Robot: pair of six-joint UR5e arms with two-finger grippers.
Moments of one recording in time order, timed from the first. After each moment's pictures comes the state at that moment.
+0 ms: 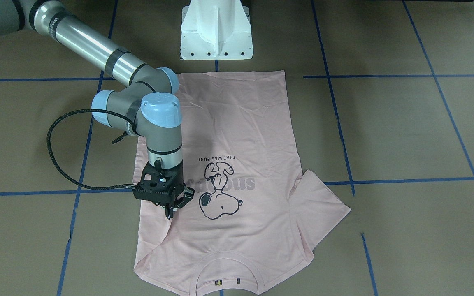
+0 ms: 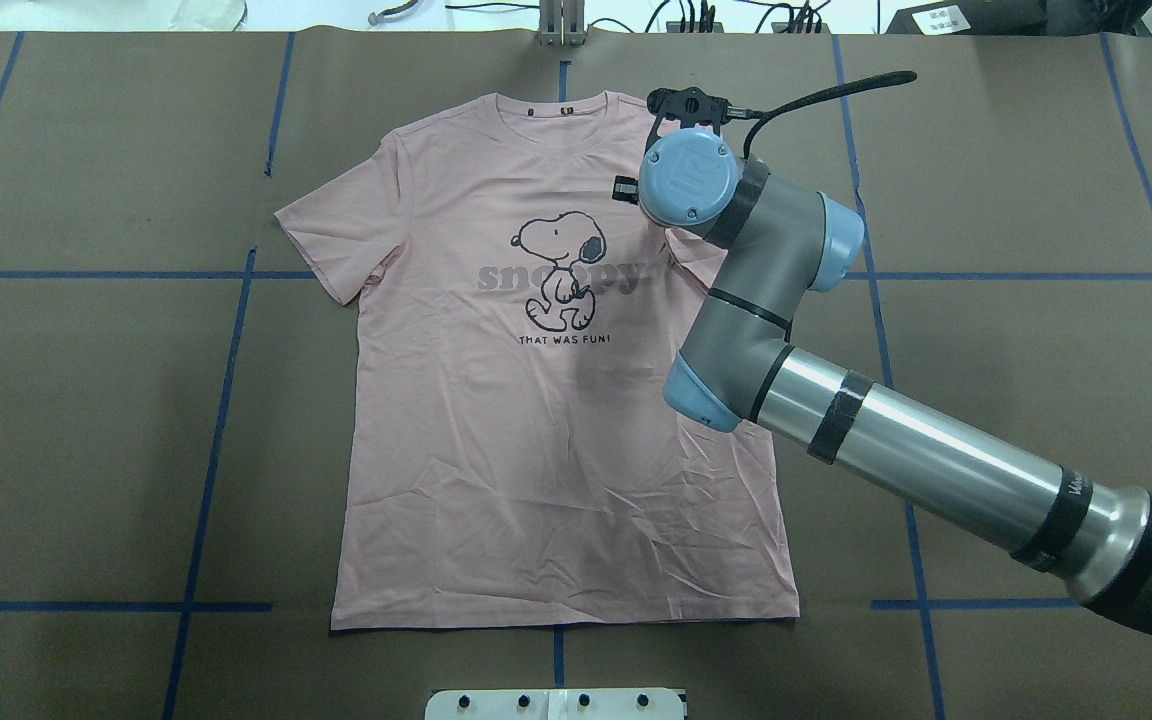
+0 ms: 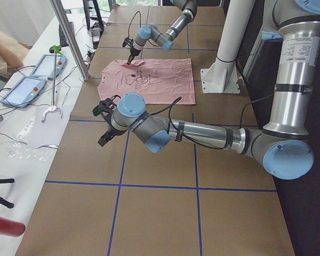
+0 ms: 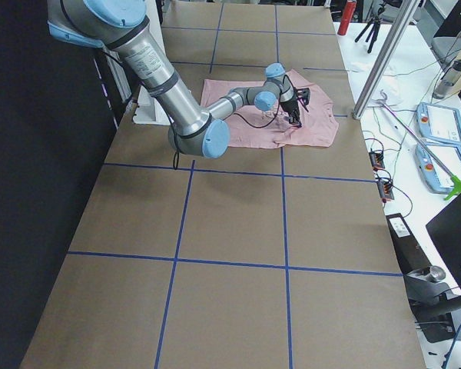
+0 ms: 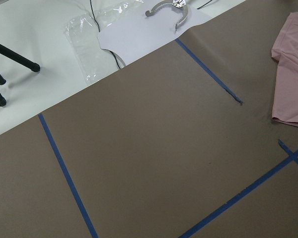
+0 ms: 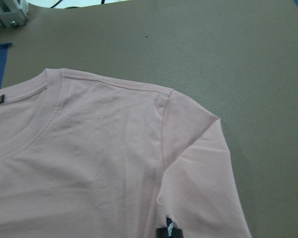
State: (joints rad) left arm -1.52 -1.63 -1.64 -2.24 -2.38 -0.03; right arm 0.65 -0.74 1.17 -1.17 1.50 1.30
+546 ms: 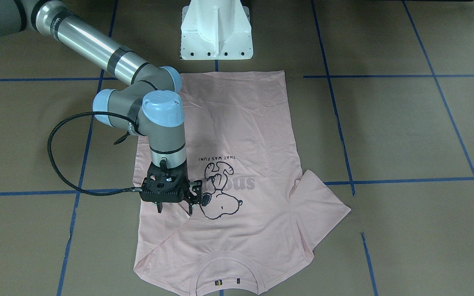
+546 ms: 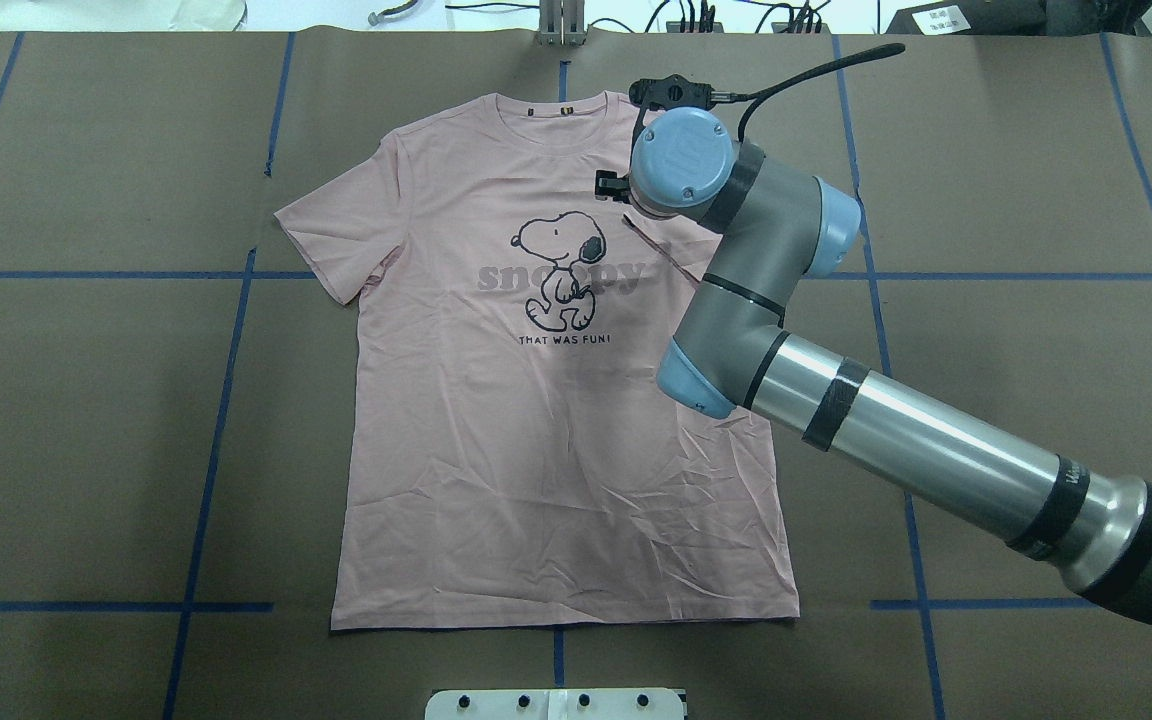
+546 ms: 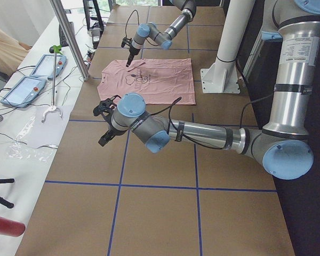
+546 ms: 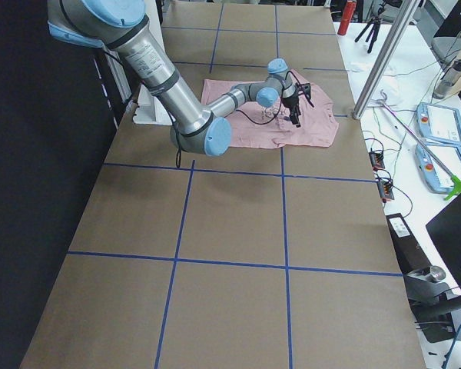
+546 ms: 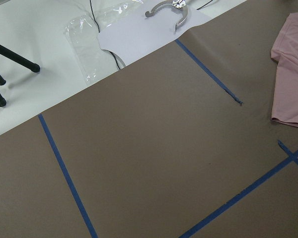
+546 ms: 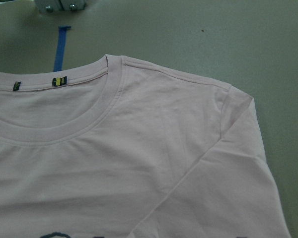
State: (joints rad) left arm -1.50 -1.63 -1.64 -2.25 -2.38 -0.07; right arm 0.70 -0.74 1.21 -1.18 1.65 1.15
